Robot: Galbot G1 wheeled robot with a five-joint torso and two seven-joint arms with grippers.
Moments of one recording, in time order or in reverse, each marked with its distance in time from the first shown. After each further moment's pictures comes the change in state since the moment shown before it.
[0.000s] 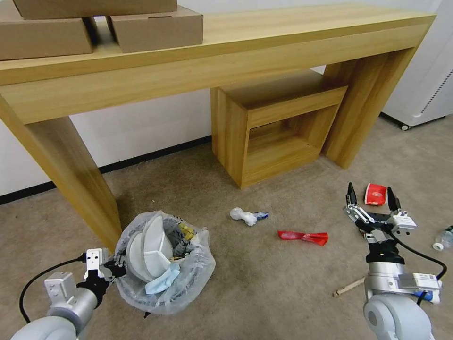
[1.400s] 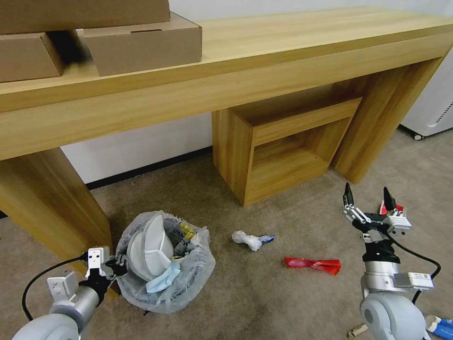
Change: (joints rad) left arm -0.022 0.000 0.016 0.018 0.004 0.001 -0.001; right arm 0.021 -0.002 -0.014 -0.033 -0.001 0.028 -0.013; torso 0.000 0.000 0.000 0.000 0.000
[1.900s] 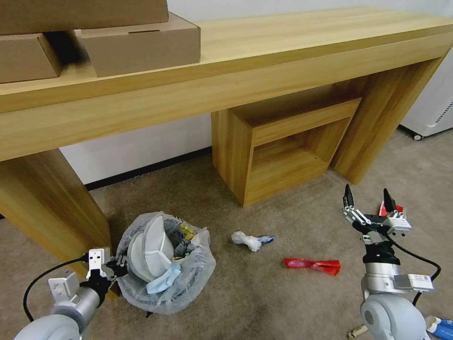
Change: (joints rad) left arm 0.000 -0.007 0.004 0.008 0.006 -0.003 0.004; right arm -0.009 0.001 0.004 -0.006 -0.003 0.007 -0.002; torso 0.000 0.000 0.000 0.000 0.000
